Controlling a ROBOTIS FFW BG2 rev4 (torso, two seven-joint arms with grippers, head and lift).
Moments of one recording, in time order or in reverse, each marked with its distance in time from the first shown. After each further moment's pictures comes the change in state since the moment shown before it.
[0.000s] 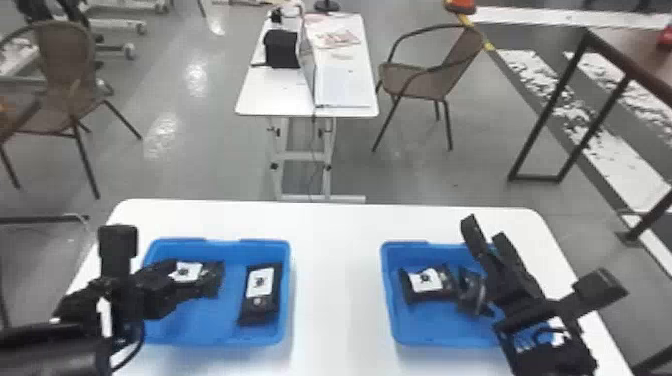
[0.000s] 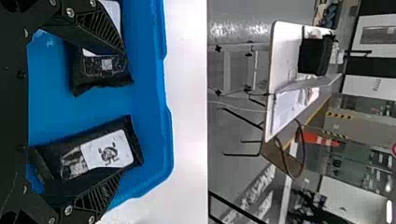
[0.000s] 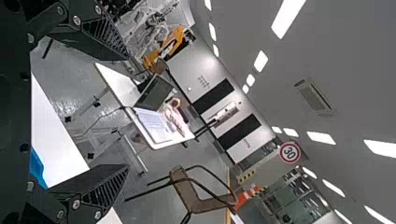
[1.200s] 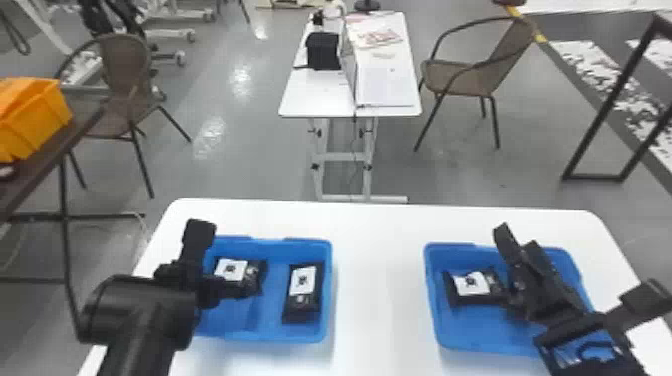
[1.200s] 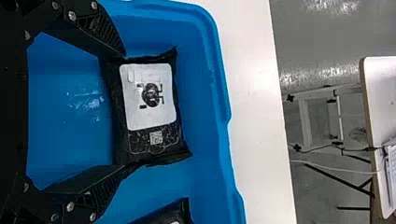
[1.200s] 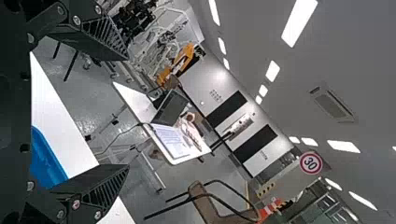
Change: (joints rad) left arm -0.239 0.033 -0.057 0.374 -0.232 0.112 0.163; right arm -0.018 0.002 0.013 0.056 -0.029 0.038 0.072
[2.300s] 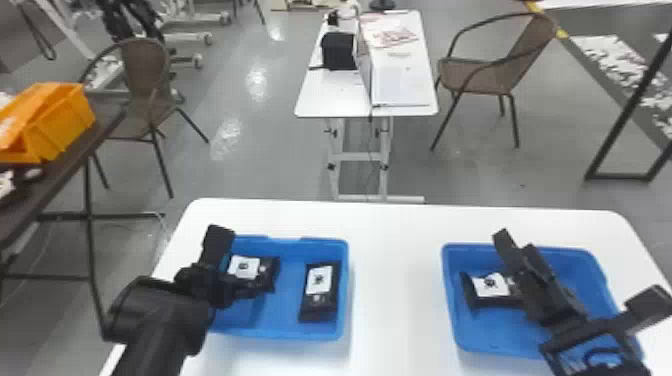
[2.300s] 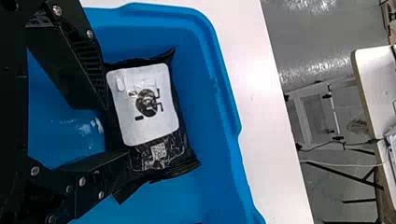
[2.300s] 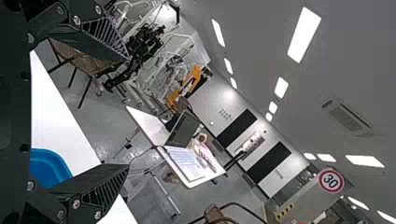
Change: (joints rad) left arm -0.083 0.065 -0.005 0.276 -0.016 -0.247 0.049; right arm -0.043 0.029 0.001 0.090 -0.004 0.029 0.127
